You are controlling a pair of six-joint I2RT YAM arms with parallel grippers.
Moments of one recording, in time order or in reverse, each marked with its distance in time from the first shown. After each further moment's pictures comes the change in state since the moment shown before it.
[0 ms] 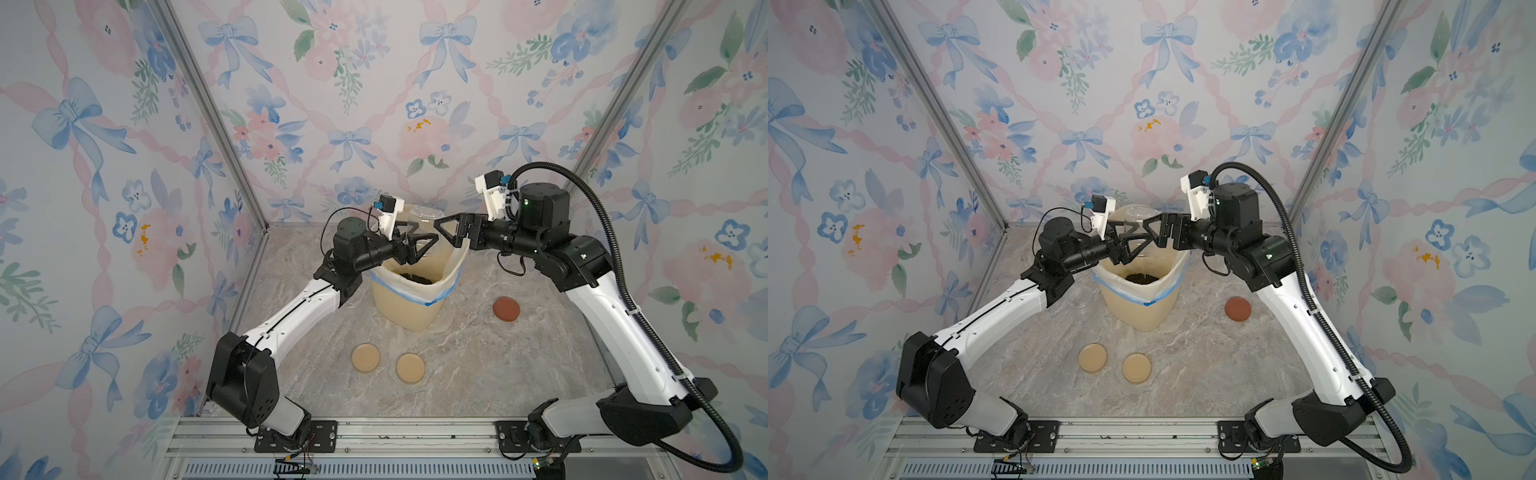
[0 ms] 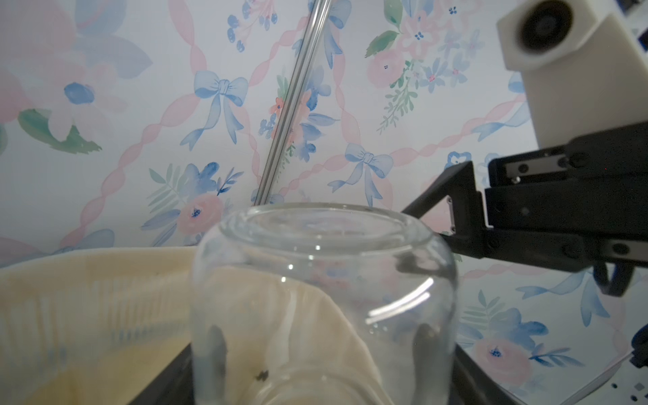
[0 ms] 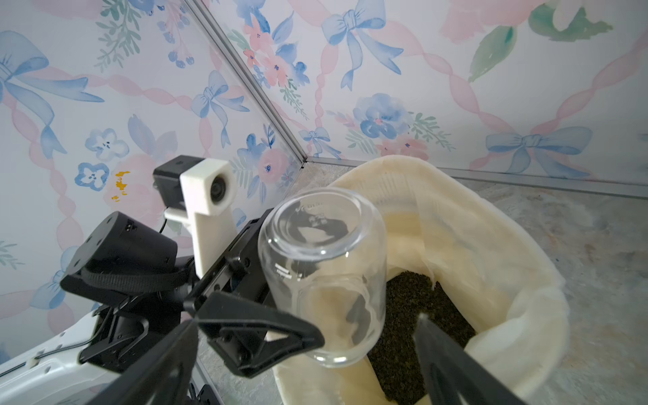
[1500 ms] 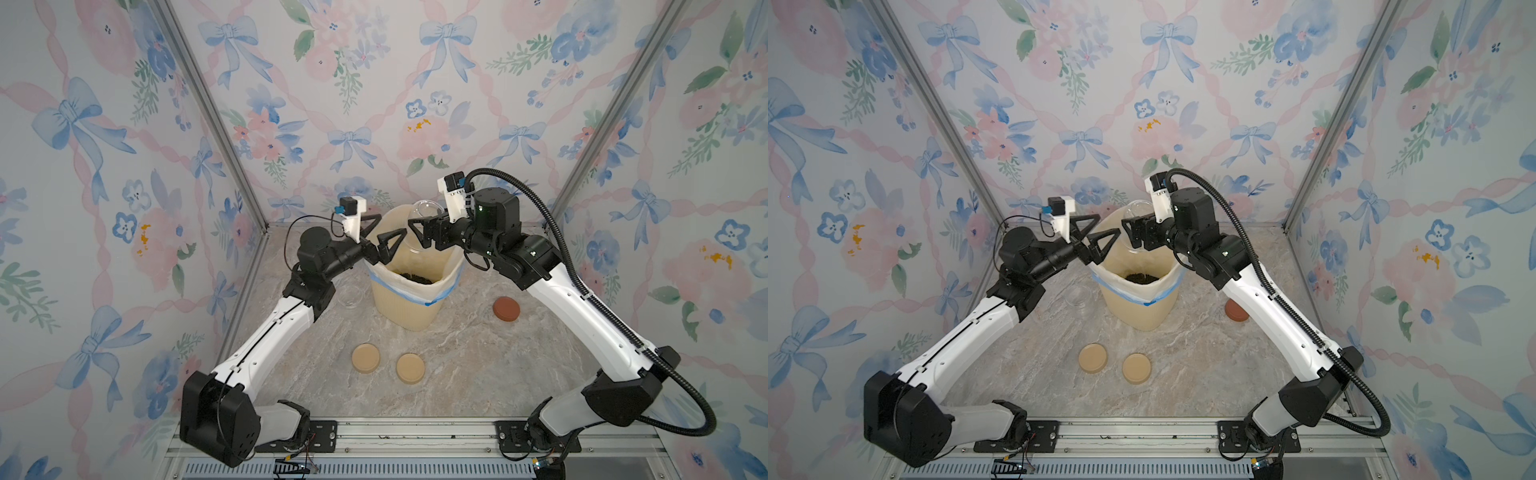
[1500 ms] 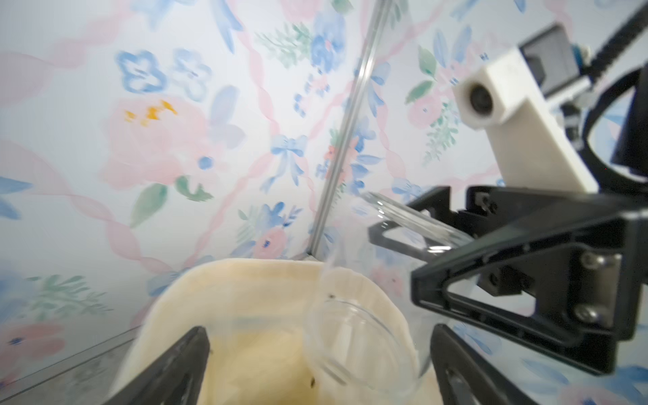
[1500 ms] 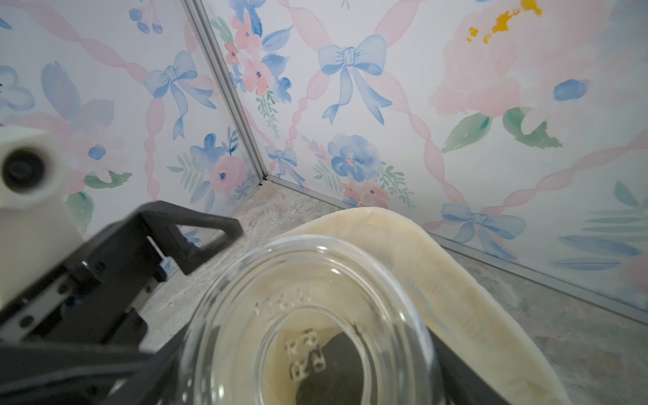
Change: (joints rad) left arm 0.192 -0.245 -0.184 0.038 -0.132 -0.012; right arm 0.164 0.118 -0.016 0.171 0.322 -0.283
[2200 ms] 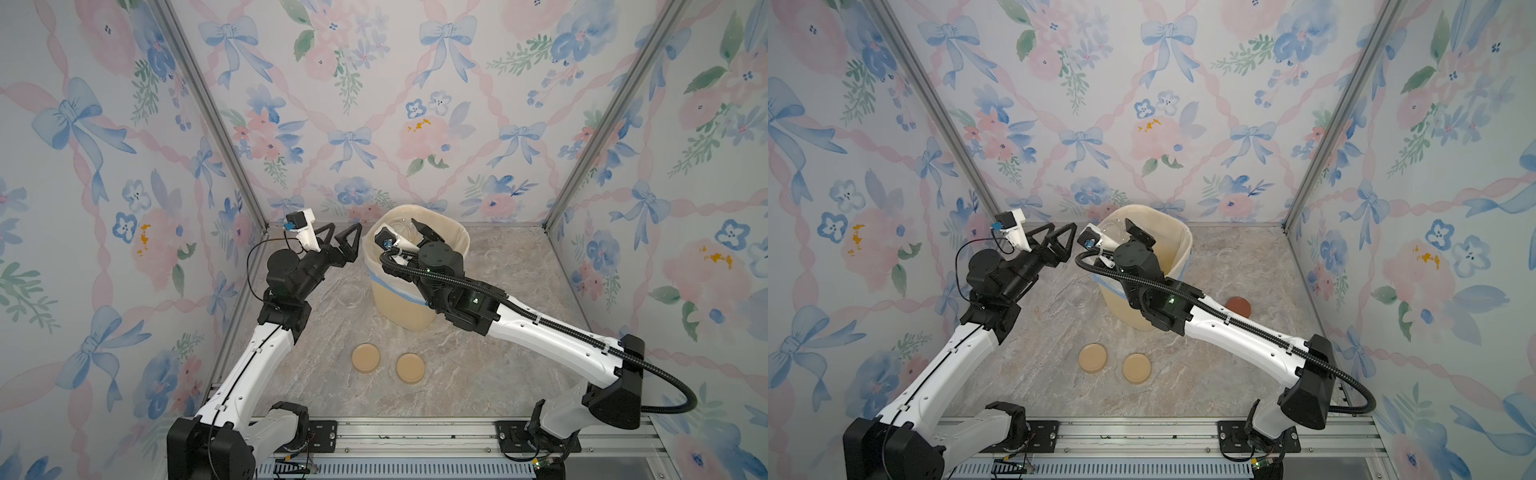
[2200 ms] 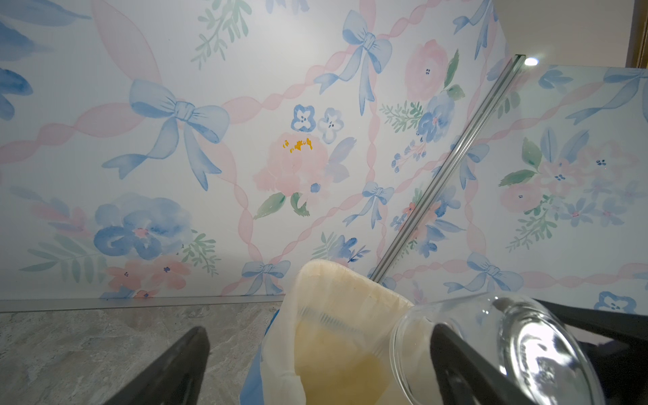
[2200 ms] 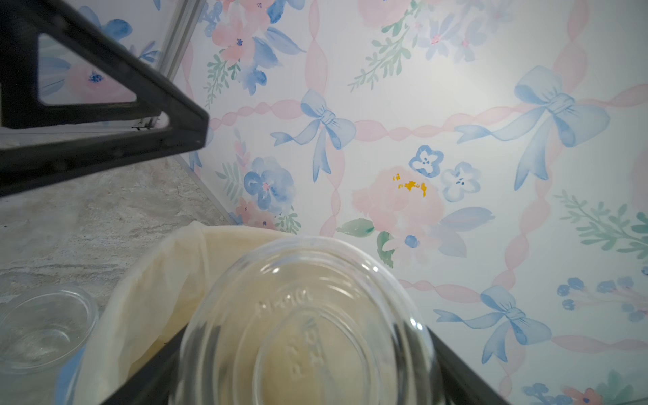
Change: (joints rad) left arm 0.132 -0.149 -0.182 0.033 -0.150 -0.174; right arm 0.326 0.014 -0.266 0.456 0.636 -0.740
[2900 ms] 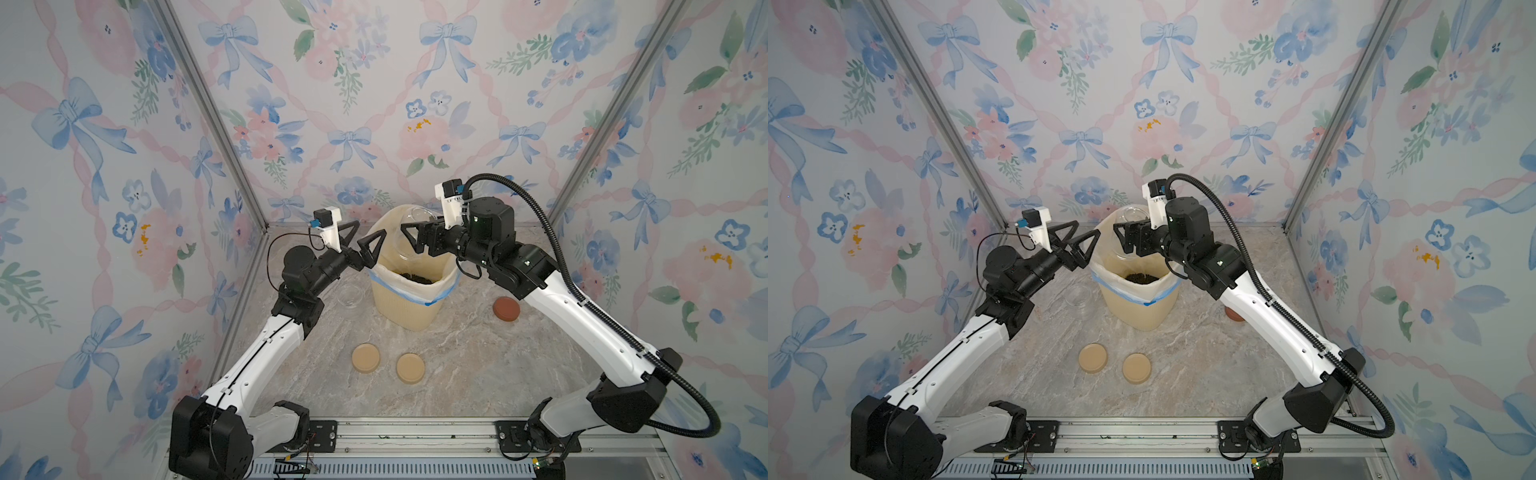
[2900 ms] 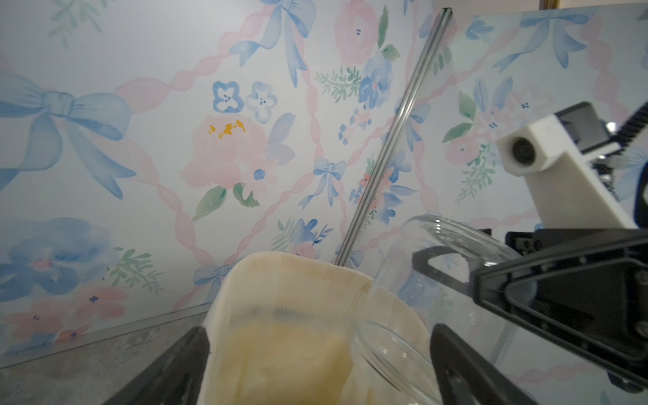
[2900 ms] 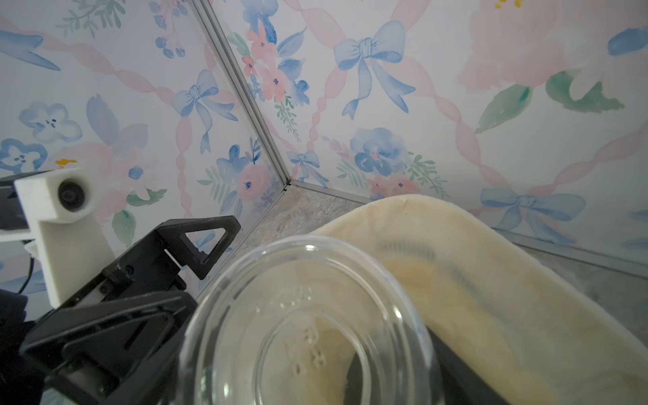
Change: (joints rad) left arm -0.150 0.078 0.036 0.087 0.100 0.160; right arm -0.302 -0.060 0.172 -0.375 -0.693 0.970
